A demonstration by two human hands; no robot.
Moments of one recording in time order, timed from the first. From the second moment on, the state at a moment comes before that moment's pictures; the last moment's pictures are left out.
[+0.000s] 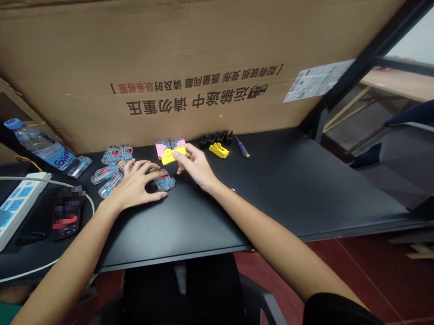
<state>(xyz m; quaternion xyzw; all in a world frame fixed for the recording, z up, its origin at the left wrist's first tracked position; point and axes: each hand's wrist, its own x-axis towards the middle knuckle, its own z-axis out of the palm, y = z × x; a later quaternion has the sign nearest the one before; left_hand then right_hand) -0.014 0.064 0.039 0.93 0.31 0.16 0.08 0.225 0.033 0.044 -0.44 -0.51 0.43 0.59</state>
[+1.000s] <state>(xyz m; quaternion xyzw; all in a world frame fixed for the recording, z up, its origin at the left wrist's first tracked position) 0.014 0.070 0.027 0.60 0.37 0.50 0.50 0.231 0.036 0.039 -0.46 -0.44 0.50 0.59</state>
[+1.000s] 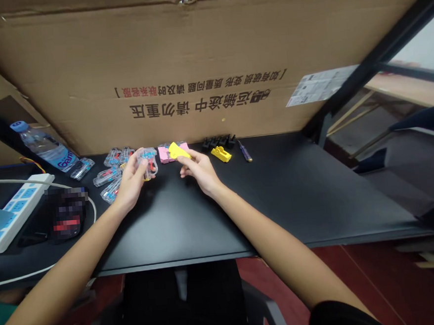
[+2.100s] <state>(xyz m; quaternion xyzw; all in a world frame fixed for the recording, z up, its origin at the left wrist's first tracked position) 0.011 0.053 0.026 0.69 0.35 0.35 0.53 0.204 0.016 0.028 -0.45 -0.62 0.43 0.48</state>
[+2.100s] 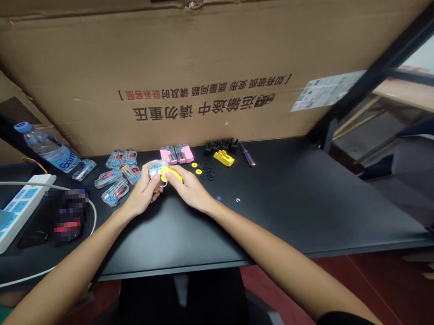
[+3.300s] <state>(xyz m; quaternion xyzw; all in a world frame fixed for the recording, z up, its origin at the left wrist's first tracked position) 0.010 0.065 0.036 0.70 0.36 0.40 0.47 0.216 0.027 0.039 -0.49 -0.55 0.44 0.51</state>
